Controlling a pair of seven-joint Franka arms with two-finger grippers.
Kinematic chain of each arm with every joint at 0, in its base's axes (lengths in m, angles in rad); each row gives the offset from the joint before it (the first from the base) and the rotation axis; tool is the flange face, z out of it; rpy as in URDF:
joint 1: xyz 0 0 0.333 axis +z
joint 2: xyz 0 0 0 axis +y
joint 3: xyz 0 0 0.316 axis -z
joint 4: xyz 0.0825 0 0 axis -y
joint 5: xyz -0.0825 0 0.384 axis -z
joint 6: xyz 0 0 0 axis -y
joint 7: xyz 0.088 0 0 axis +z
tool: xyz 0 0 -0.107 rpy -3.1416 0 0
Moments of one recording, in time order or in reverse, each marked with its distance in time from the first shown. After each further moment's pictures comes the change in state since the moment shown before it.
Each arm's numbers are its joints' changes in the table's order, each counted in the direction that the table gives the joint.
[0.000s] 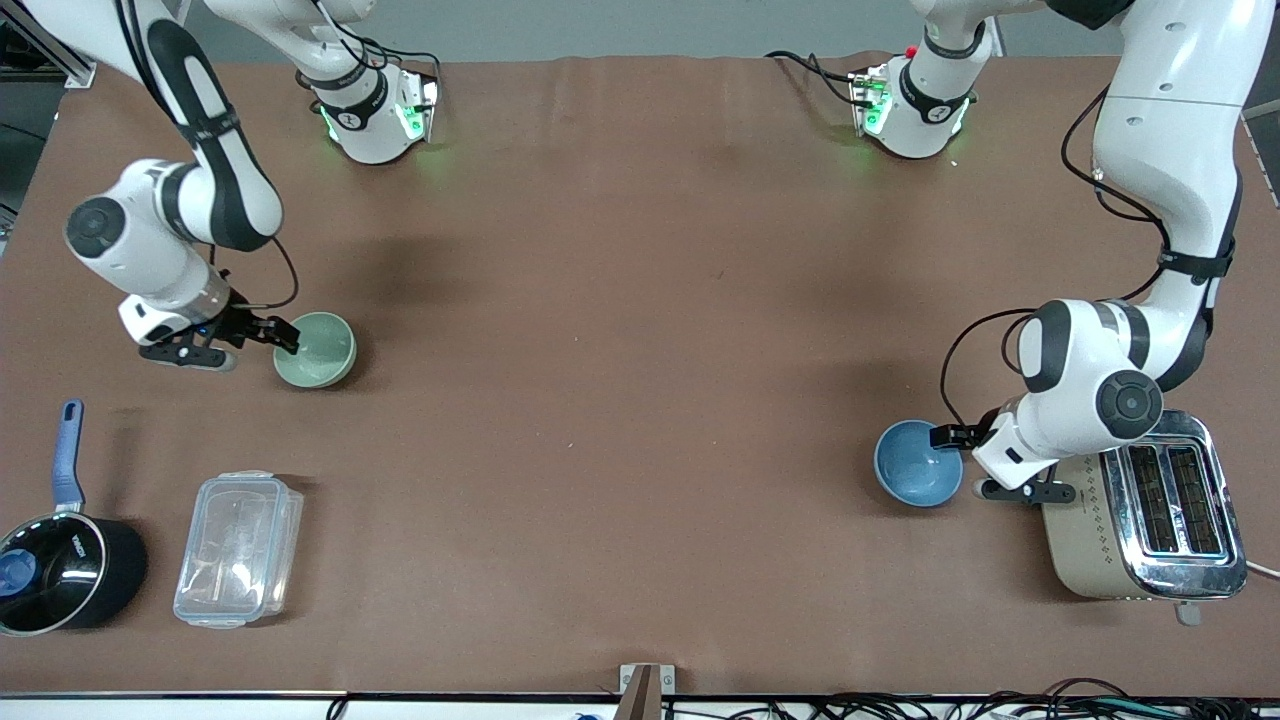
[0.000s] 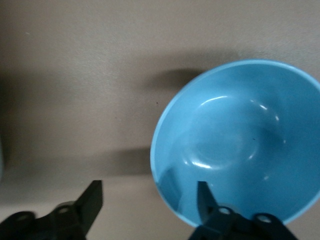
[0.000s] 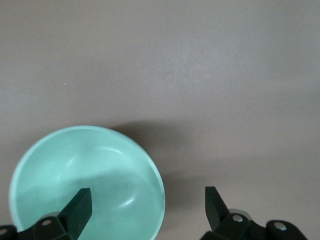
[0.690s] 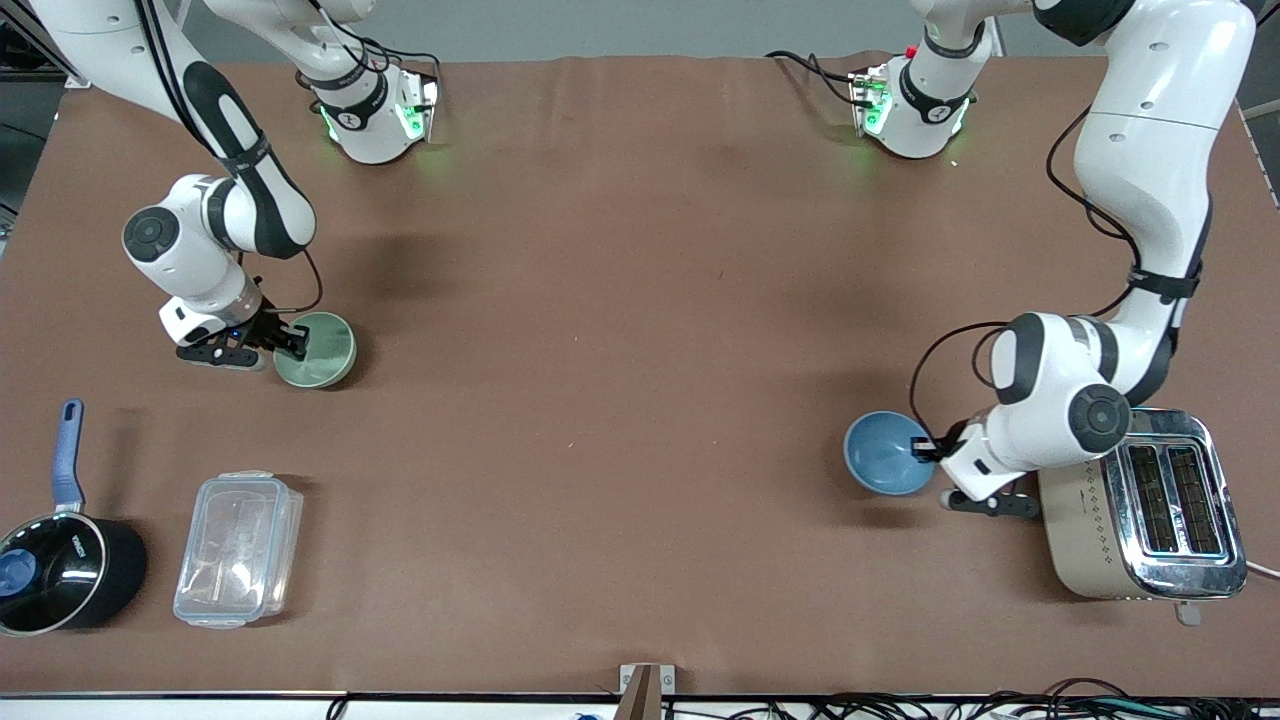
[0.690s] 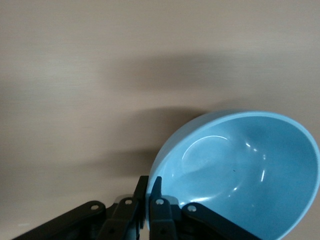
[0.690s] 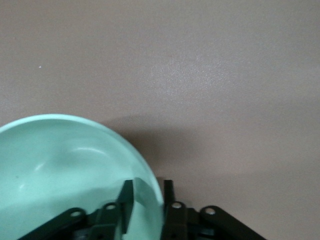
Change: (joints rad) left arm -0.005 0.041 0.108 0.063 0.047 0.003 0.022; right arm 0.002 0.069 -0.004 -0.060 0.000 0.179 0.005
